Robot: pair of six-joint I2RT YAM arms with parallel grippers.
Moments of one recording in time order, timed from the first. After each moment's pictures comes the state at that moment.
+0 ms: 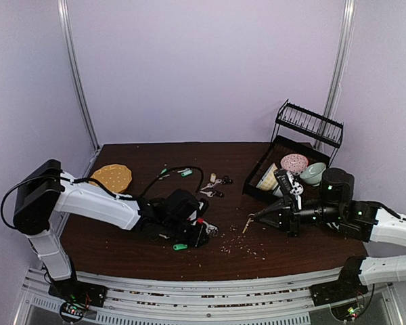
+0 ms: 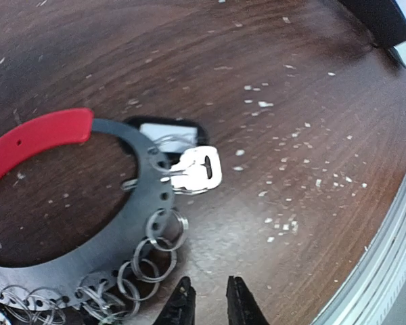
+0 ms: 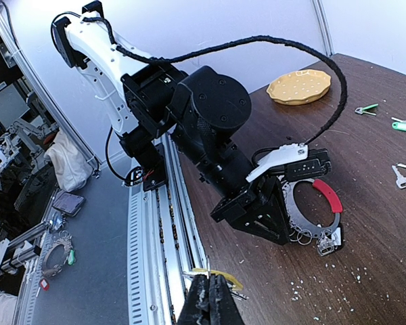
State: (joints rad) left arm -1.09 1.78 0.98 -0.09 0.05 -0.66; right arm 0.80 0.85 0.52 0.07 -0.61 0.26
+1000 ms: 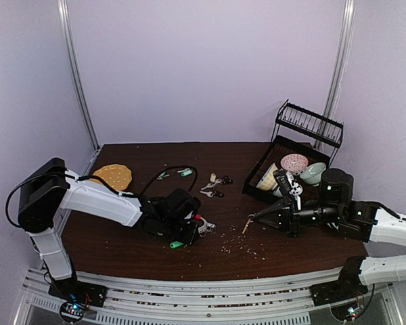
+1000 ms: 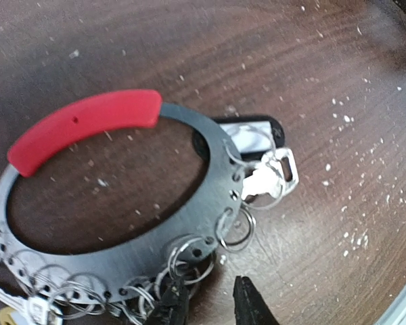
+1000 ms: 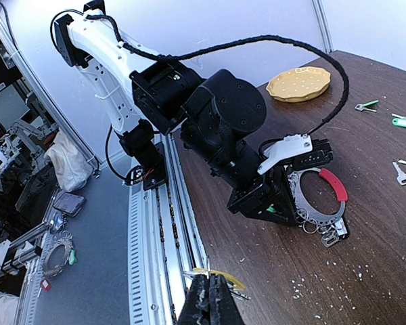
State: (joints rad) left arm -1.05 1.81 0.98 -0.16 -0.06 -0.62; right arm 0.80 0.85 0.52 0.07 -0.61 0.27
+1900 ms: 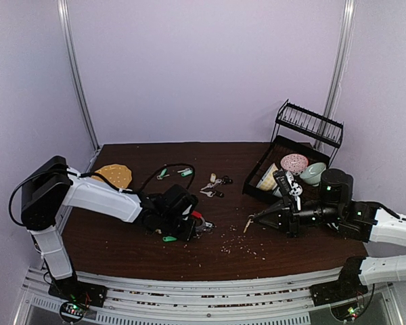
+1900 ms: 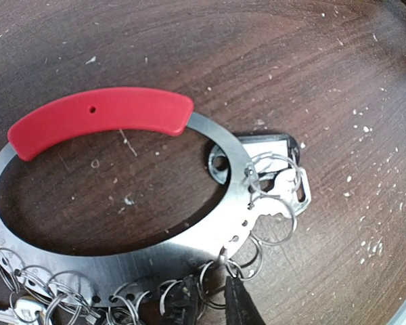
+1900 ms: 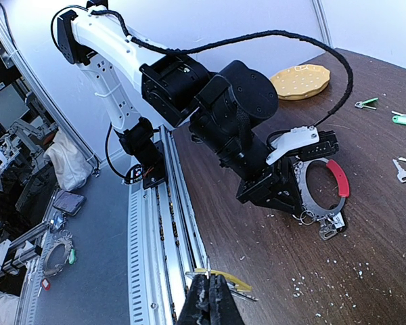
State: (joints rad) left arm -0.99 1.82 1.00 -0.17 -0.04 -0.56; right arm 0.80 0.85 0.52 0.06 -0.61 0.27
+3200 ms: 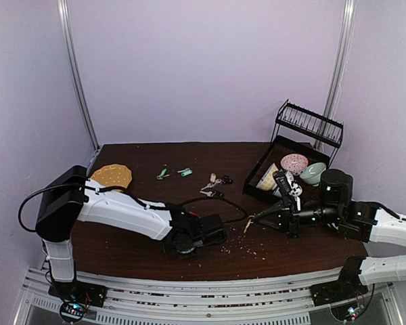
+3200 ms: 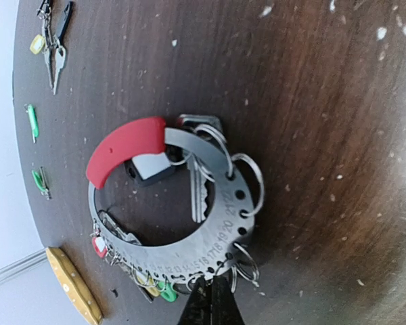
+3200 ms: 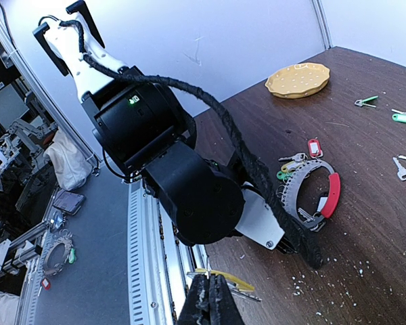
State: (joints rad) left arm -1.26 1.97 1.28 -0.68 -0.59 0.12; right arm 0.80 0.85 0.52 0.06 -0.61 0.27
